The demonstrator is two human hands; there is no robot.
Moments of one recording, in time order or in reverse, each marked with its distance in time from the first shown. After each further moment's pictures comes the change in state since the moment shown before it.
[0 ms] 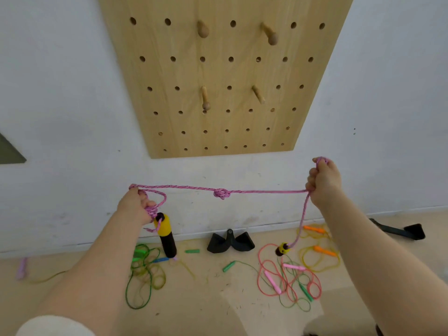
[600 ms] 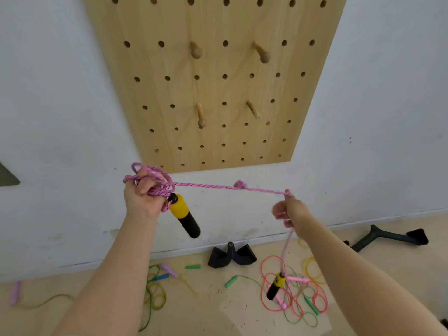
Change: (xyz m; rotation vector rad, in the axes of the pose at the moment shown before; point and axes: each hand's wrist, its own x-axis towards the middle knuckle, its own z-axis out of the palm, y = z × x) left_hand -0.004 0.021 0.053 -1.014 -0.684 0.014; right_hand -0.008 0.049 0.014 -0.566 -0.314 0.182
